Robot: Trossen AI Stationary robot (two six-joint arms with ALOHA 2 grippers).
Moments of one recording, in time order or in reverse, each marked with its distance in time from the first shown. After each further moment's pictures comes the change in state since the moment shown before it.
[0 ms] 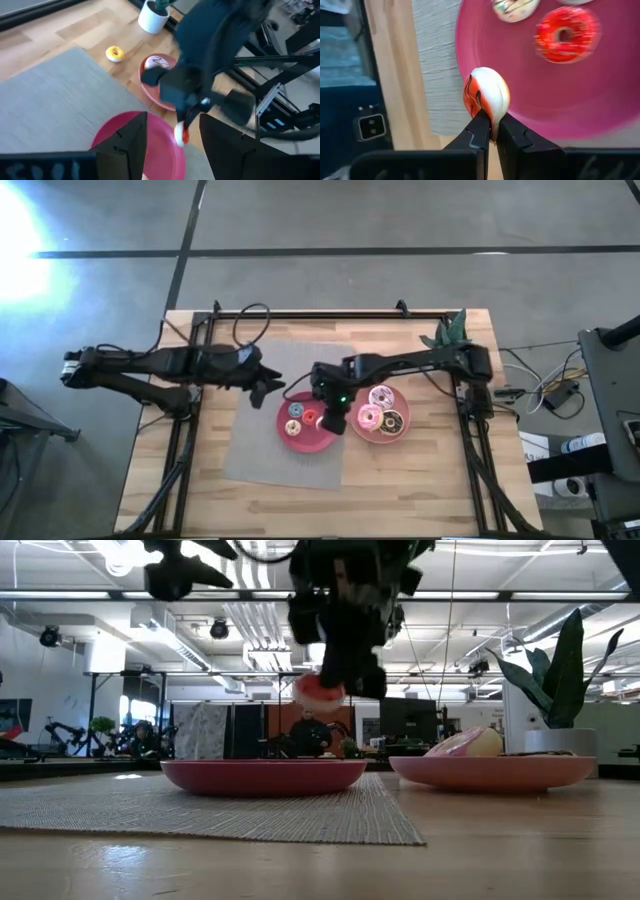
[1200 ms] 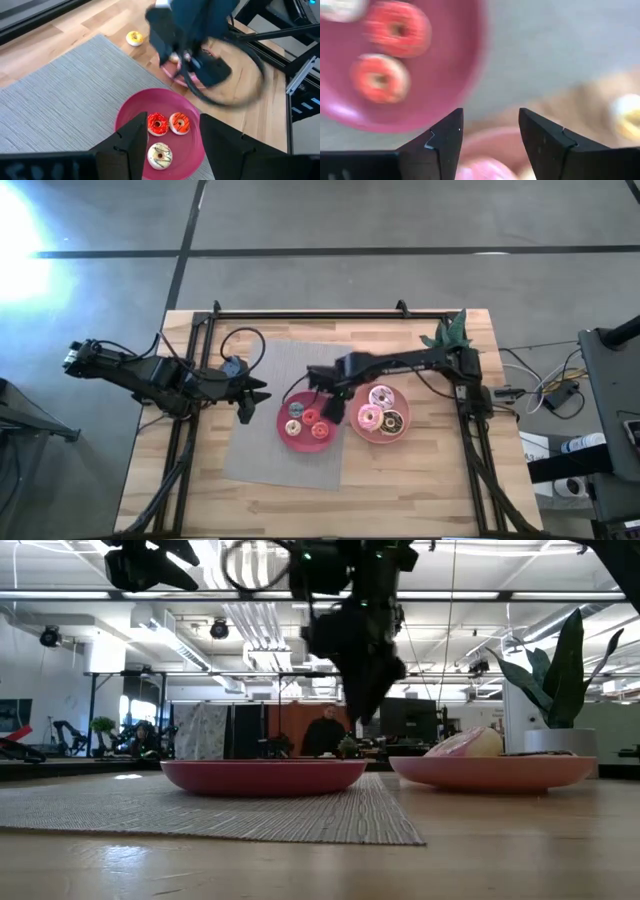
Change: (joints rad) left arm -0.226 -0.055 0.000 -0.199 -0.260 -0.059; right arm -0.012 0.078 0.158 -0.332 0.512 0.044
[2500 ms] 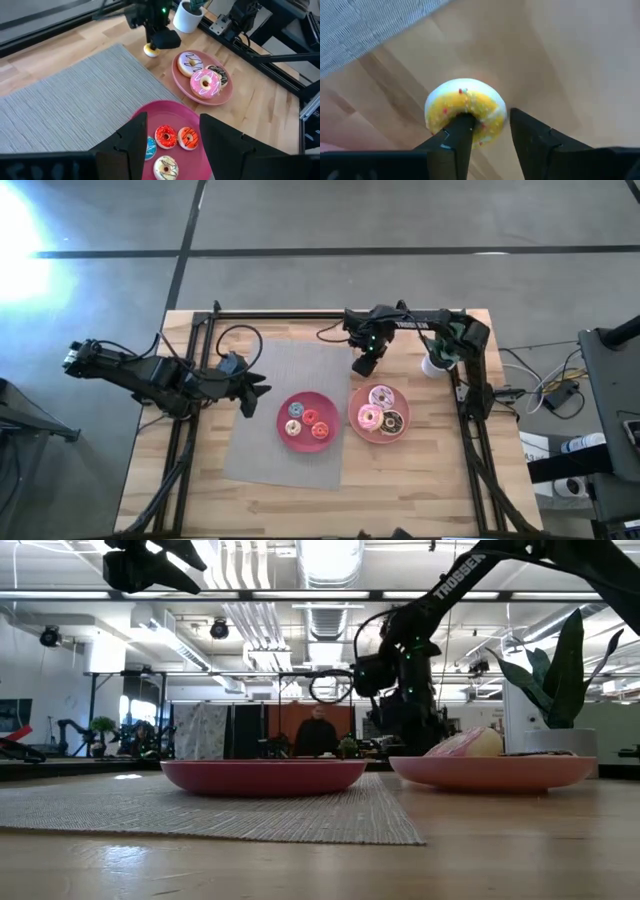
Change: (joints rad) left arm 0.001 0.000 0.000 0.001 -0.102 -0.077; right arm -0.495 -0.018 -0.298 0.070 -0.114 -0.371
